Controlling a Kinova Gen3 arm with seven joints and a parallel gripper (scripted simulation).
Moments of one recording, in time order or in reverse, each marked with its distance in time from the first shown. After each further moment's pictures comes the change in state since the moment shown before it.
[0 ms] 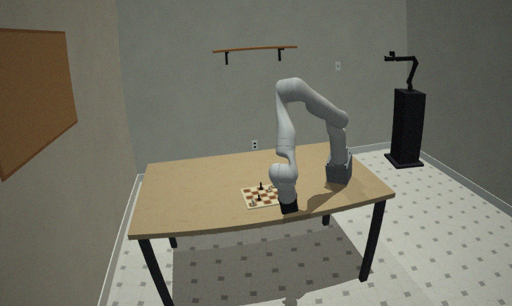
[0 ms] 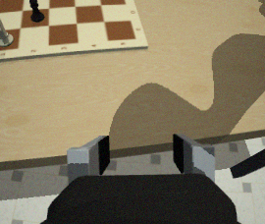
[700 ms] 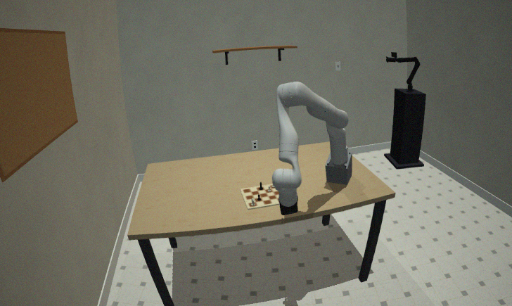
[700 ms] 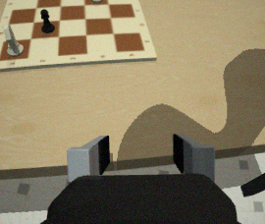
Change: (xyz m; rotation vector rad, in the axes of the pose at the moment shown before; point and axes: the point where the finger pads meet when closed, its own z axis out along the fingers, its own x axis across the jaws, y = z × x) arm -0.005 -0.005 0.007 0.075 -0.038 -0.012
